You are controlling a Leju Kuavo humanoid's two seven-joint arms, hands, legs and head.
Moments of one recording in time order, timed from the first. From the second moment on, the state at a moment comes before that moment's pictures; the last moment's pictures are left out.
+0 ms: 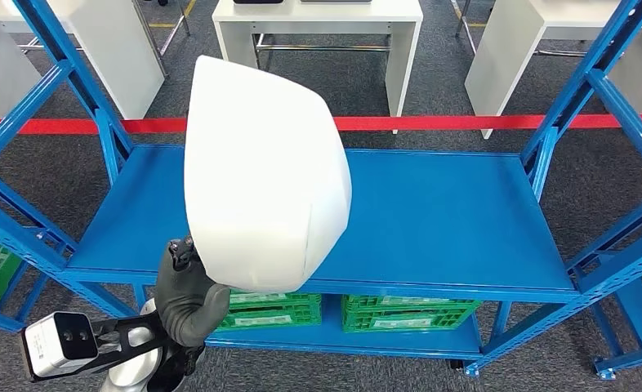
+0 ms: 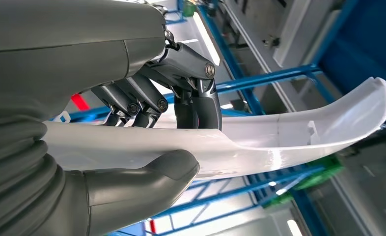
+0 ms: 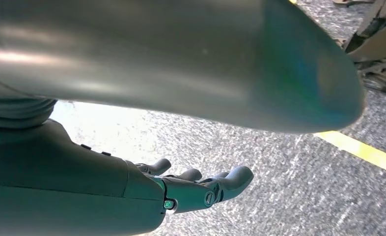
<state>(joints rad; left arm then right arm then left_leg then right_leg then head) -0.16 -0.02 -0.51 -1.73 0.17 -0.34 -0.70 -0.05 0.08 -0.85 -0.20 1.35 -0.07 0.05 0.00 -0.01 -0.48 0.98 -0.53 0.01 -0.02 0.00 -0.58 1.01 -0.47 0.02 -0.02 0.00</state>
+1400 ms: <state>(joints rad) -0.24 -0.01 -0.60 -1.73 0.14 -0.34 -0.70 -0.07 0.02 -0.82 -0.20 1.38 -0.03 0.14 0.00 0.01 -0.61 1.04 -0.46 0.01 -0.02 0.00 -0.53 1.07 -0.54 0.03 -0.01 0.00</state>
